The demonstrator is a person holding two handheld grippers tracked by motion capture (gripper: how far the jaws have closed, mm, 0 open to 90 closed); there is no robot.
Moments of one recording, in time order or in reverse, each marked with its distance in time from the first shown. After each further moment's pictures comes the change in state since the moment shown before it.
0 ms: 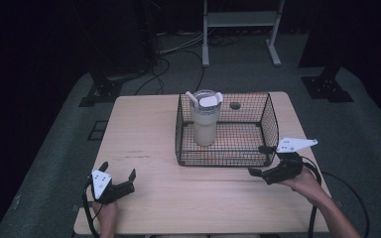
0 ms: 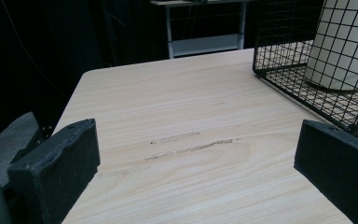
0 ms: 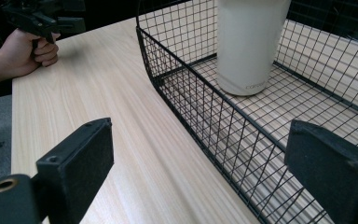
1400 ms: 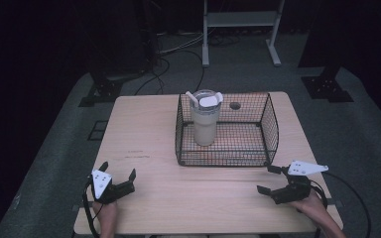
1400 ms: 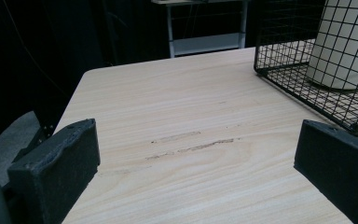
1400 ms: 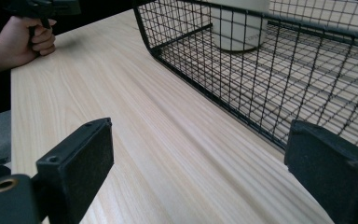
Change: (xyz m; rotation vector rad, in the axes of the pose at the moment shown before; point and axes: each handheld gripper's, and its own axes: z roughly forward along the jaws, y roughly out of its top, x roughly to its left) left arm 0.000 0.000 0.000 0.006 0.006 -0.001; right arm 0.006 -0.077 -0.010 -0.062 -0.017 0.089
